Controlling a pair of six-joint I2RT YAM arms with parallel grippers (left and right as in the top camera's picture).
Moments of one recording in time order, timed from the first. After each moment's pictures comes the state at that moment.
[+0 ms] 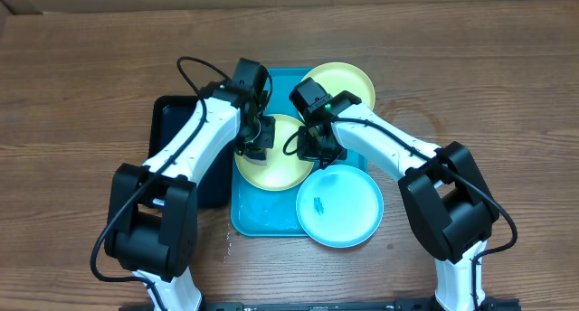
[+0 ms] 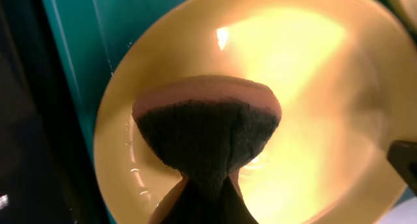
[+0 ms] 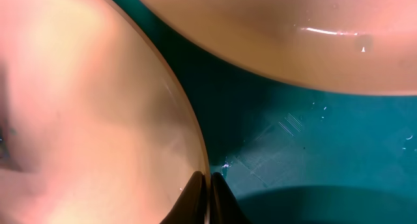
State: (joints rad) left arm -0.31 1.90 1.35 -0.85 0.07 -0.25; right arm 0.61 2.08 1.51 -0.86 -0.07 0.67
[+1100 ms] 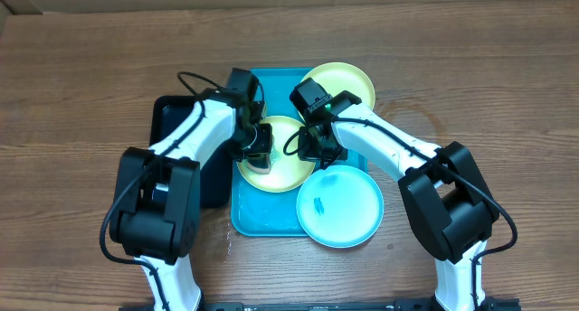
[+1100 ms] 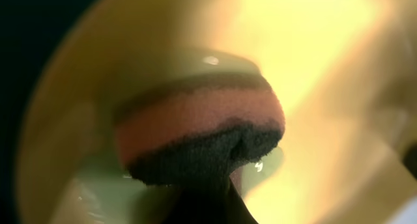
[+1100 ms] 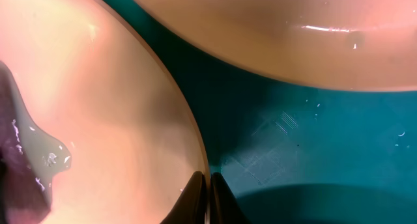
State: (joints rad) left arm -0.26 1.99 1.32 -0.82 0.25 -0.24; right arm 0.61 2.08 1.51 -0.87 -0.07 0.67
